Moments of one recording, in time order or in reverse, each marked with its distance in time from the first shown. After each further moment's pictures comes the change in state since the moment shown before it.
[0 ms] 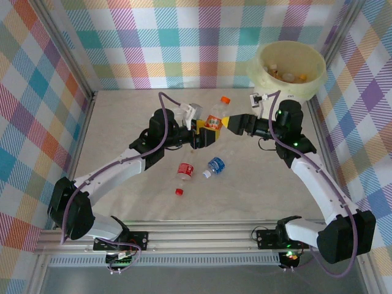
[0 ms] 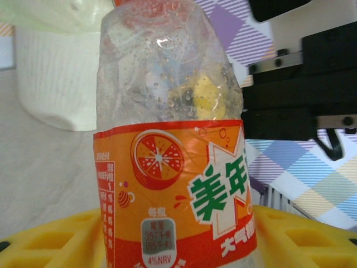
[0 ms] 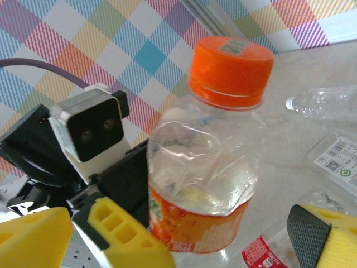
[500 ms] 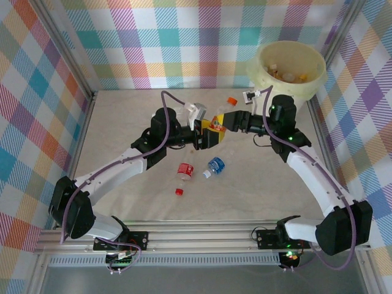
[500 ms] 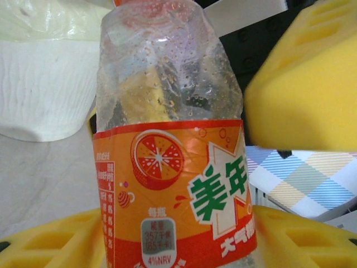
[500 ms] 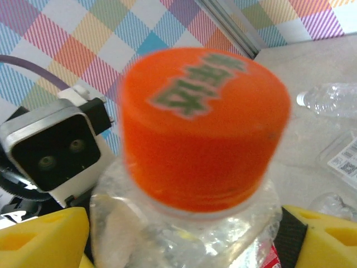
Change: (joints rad) left arm -0.023 0.018 0.035 0.020 0.068 -0.005; right arm 0.042 0.076 0.070 -0.021 0.004 -0.003
